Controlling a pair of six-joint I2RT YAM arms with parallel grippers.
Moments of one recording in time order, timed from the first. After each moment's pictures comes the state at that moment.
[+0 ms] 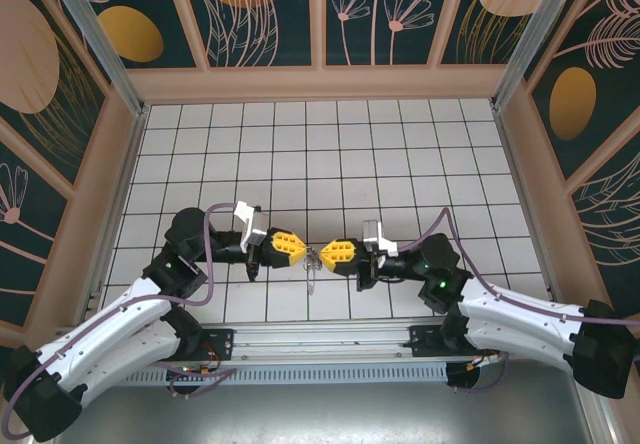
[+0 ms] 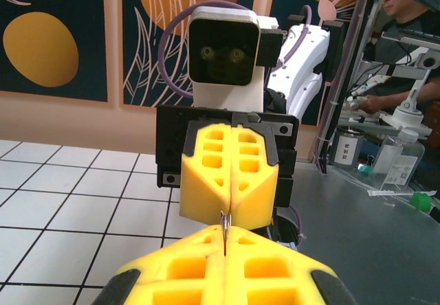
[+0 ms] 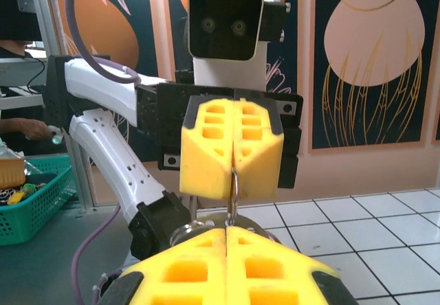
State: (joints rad) left arm -0.71 0.76 0.53 0.29 0.92 -0.19; right arm 1.01 0.83 0.34 0.75 -0.53 0.16
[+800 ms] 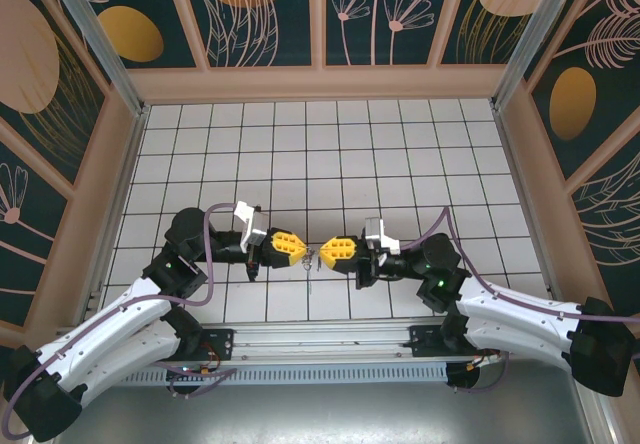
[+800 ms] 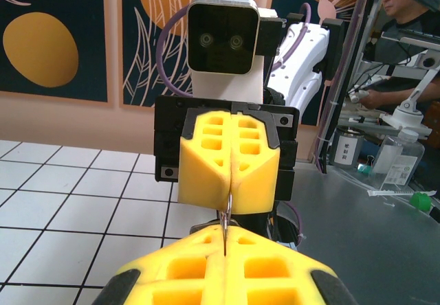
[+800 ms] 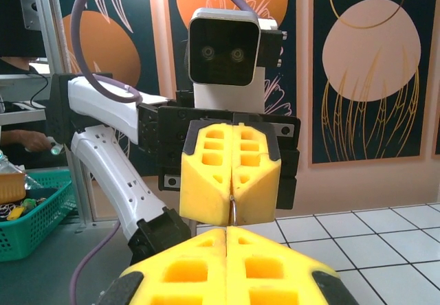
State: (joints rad) left arm -0.71 0.76 0.53 0.29 0.92 -0.19; right arm 1.01 0.85 0.34 0.81 -0.52 0.18
